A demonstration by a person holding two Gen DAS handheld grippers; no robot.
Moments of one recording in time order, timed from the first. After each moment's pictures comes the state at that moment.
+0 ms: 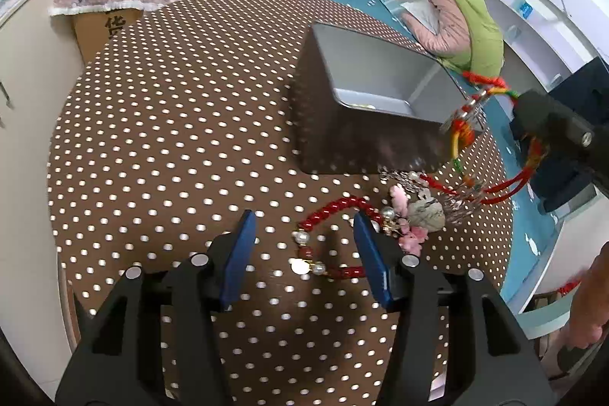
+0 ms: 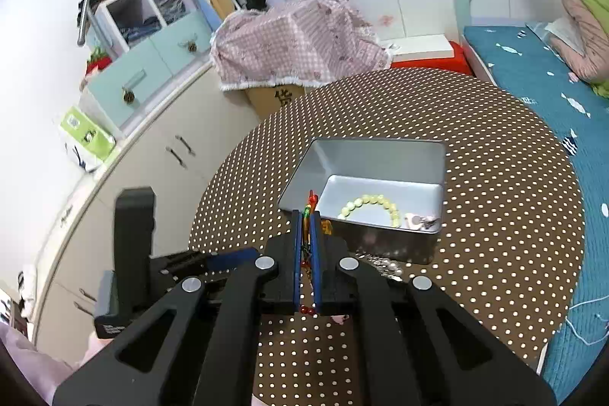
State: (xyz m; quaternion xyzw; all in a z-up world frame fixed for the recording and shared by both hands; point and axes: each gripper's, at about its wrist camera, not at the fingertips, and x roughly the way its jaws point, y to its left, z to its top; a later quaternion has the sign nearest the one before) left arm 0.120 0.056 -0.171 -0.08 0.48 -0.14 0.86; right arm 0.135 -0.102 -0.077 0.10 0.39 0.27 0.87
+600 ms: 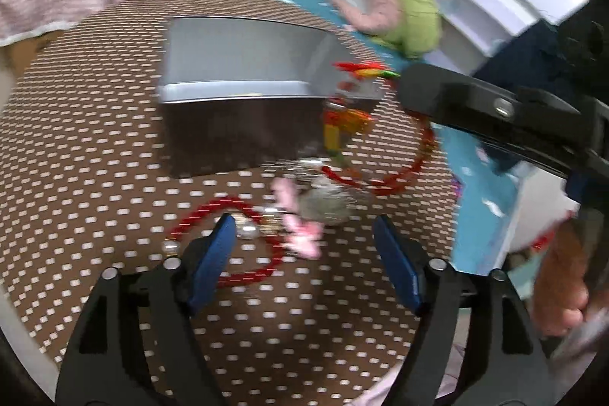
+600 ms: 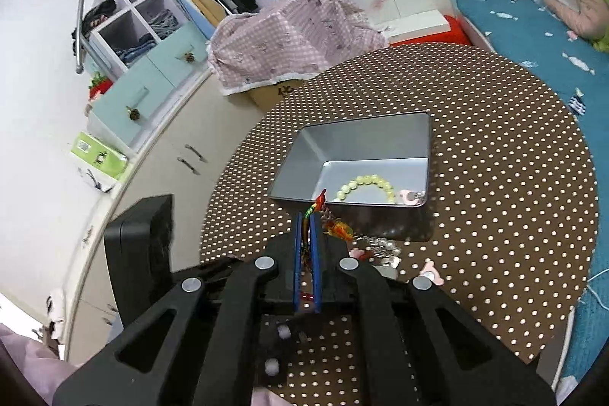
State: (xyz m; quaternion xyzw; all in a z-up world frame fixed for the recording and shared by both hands) left arm 0.117 -0.004 -0.169 -0.07 0.47 -0.28 0.83; right arm 0.141 -0.117 -0.087 0.16 0.41 0.29 0.85
